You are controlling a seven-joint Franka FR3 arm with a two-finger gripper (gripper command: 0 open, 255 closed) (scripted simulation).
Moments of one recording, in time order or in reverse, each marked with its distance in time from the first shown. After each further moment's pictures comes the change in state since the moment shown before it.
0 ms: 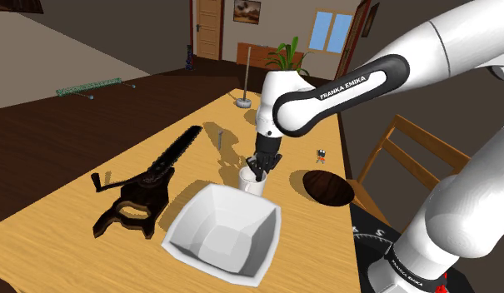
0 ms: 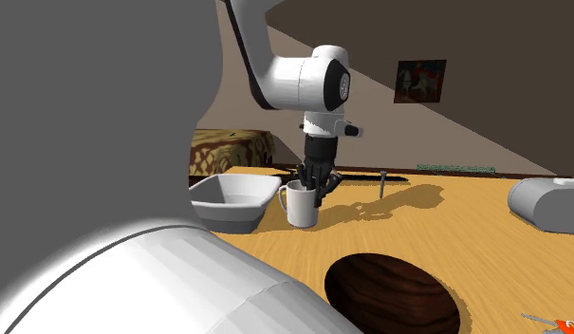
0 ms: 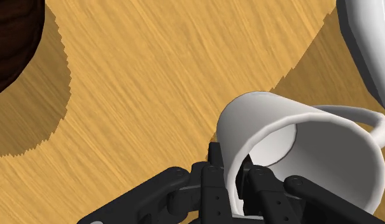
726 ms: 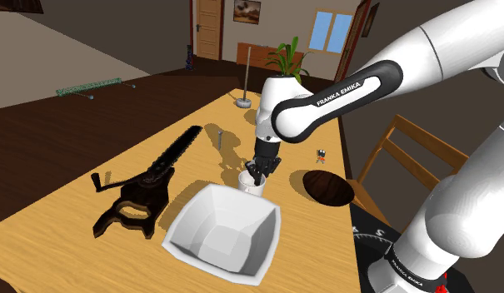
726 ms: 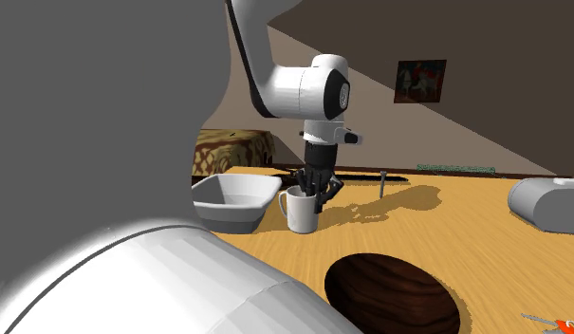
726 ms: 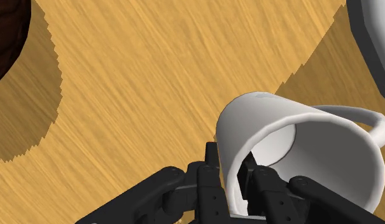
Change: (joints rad) arm 0.000 0.029 0.003 -0.016 -0.007 0.044 0.004
